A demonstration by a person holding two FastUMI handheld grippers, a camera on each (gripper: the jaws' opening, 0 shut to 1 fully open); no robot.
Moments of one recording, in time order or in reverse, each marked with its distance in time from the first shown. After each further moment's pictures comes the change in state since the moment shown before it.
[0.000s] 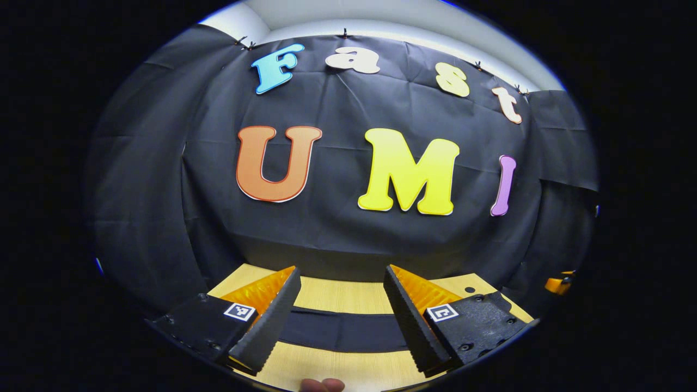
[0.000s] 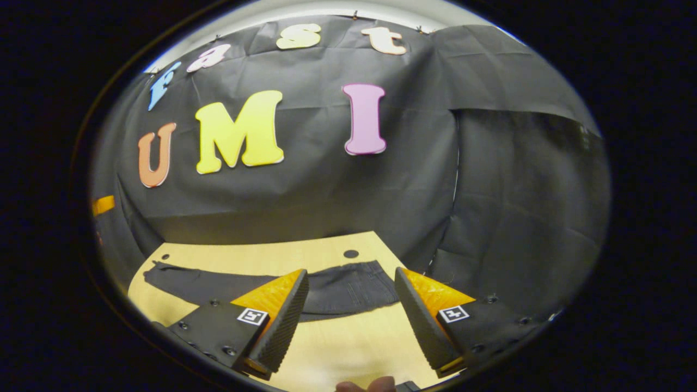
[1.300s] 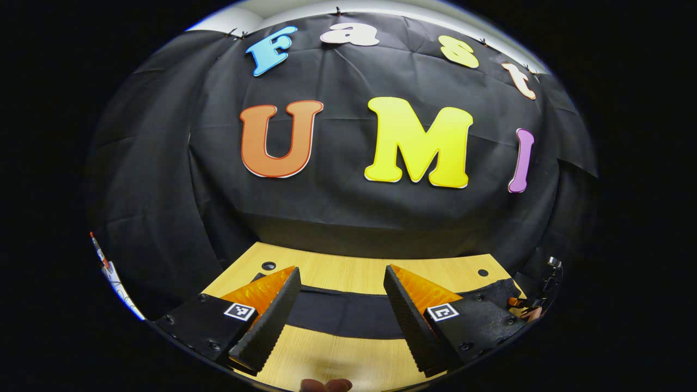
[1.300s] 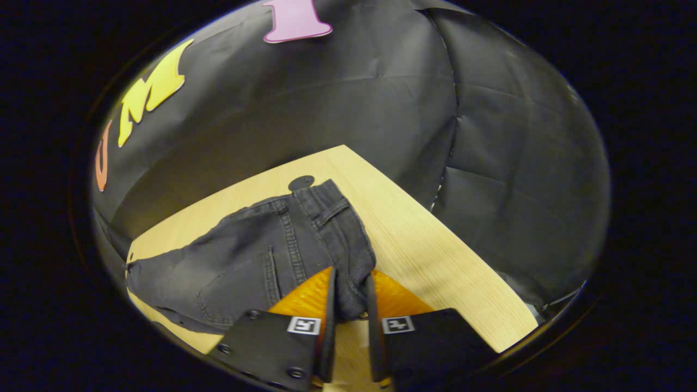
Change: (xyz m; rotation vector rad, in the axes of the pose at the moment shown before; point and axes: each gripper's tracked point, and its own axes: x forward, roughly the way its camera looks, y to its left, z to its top) left arm 0.003 -0.005 -0.023 -0.006 0.161 0.122; right arm 0.243 -0.068 -0.158 0.137 0.360 -0.062
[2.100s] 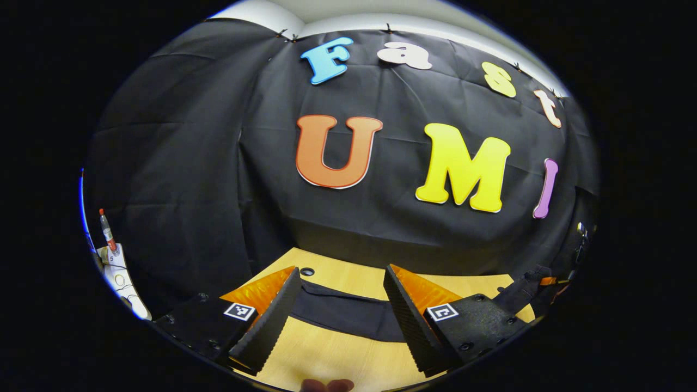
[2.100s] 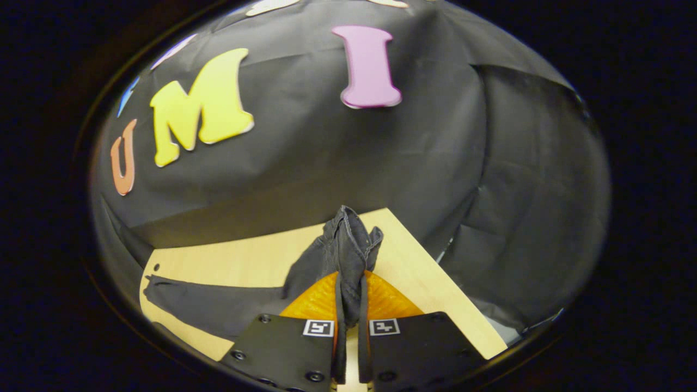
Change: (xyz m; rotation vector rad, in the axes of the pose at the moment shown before) left arm -0.033 0.115 -0.001 -0.121 -0.099 0.134; right arm -0.166 0.154 0.116 -0.134 -0.175 0.089
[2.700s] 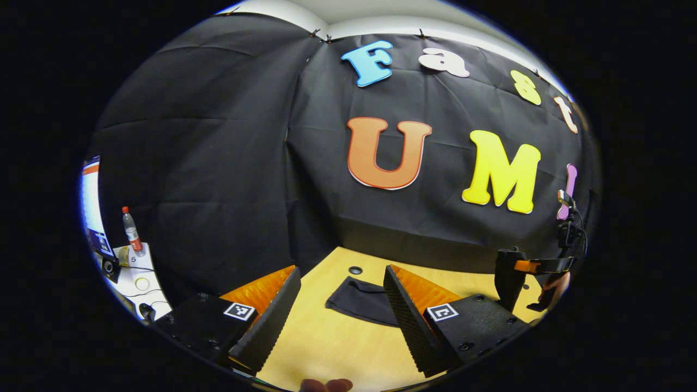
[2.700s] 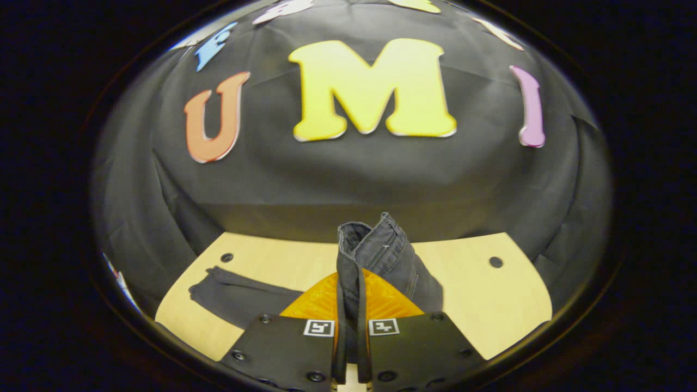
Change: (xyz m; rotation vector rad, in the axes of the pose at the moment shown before) left arm -0.033 0.120 -0.002 0.006 0.003 0.151; right arm -0.019 0.340 -0.080 -0.221 0.001 0.315
